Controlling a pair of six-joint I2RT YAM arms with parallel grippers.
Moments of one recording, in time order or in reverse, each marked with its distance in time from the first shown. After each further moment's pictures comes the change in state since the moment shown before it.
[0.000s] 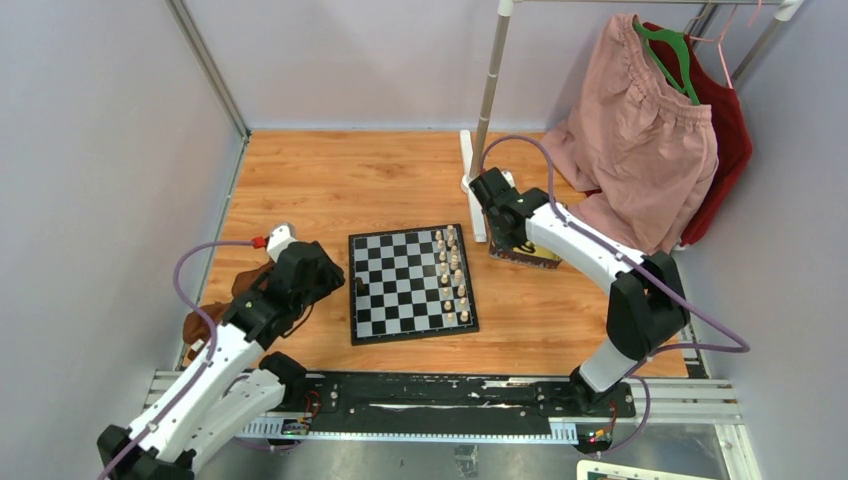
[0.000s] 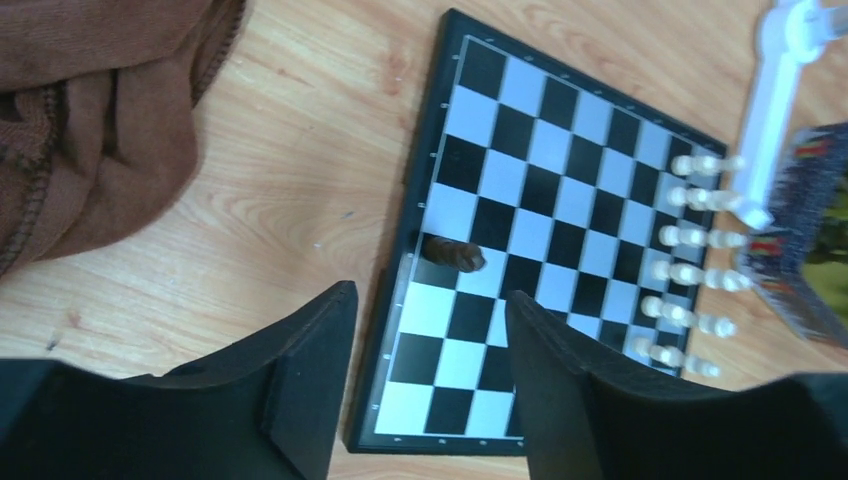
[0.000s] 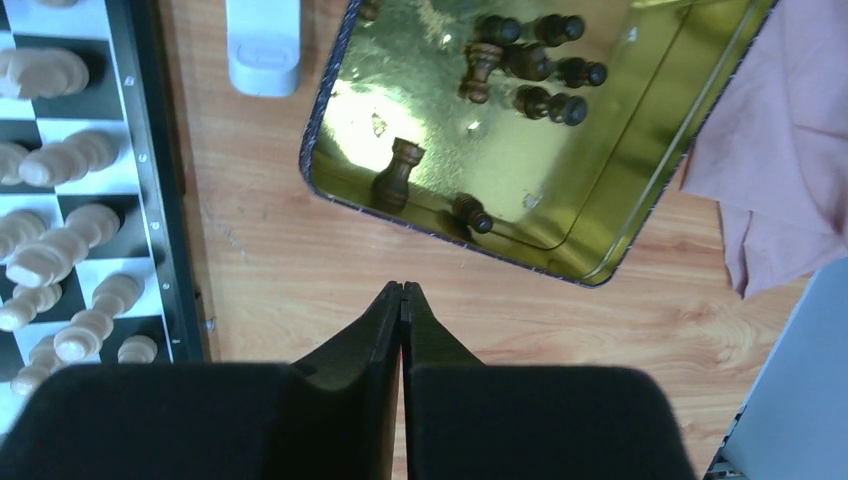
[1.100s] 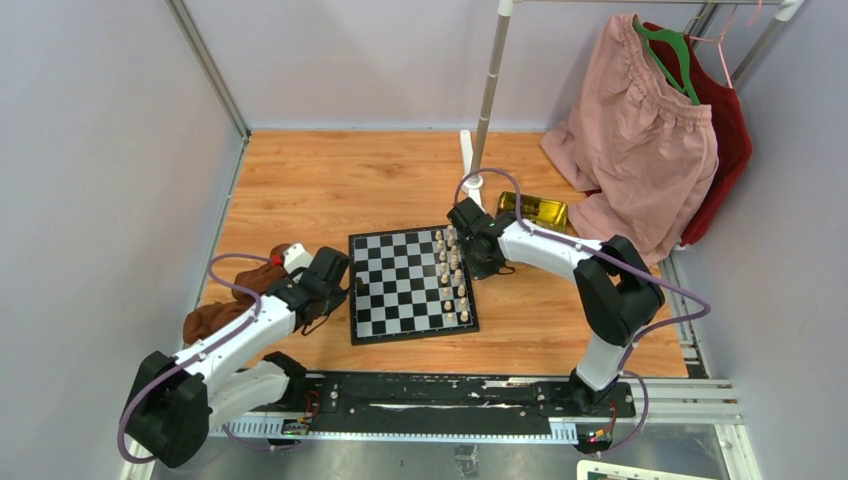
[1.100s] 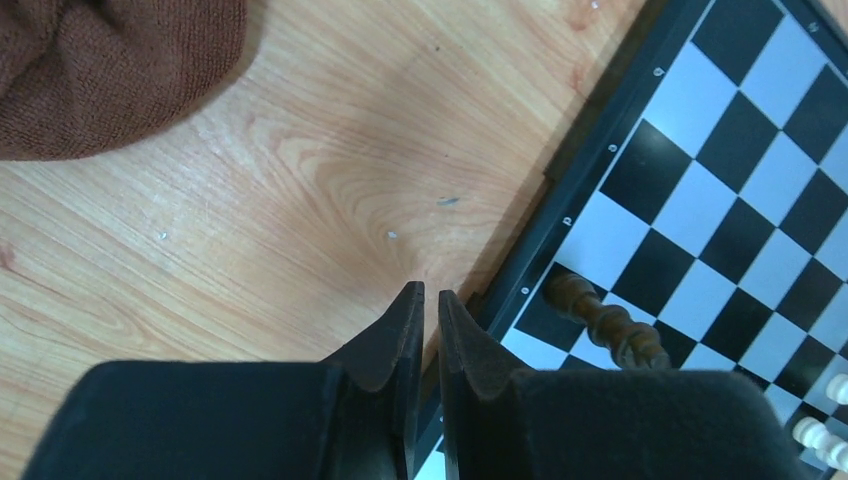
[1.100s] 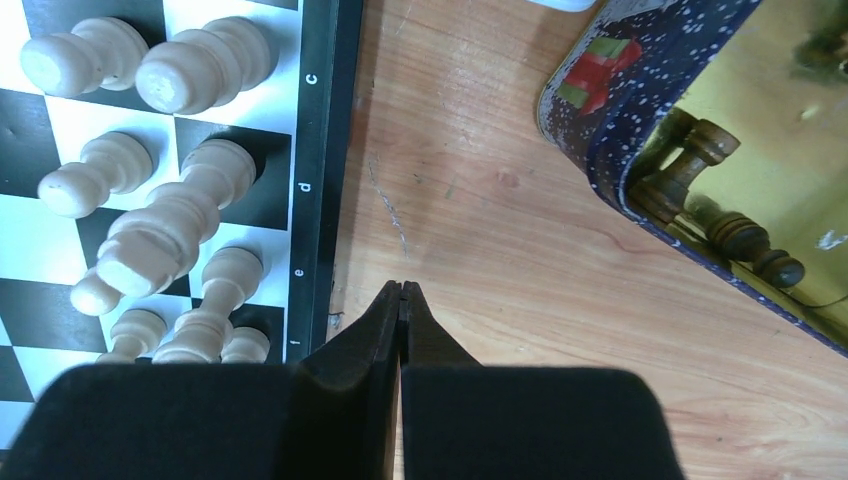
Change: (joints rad) left arm 0.005 0.347 -0.137 0.136 -0.056 -0.273; right arm 0.113 0.123 -0.142 0.168 -0.220 0.066
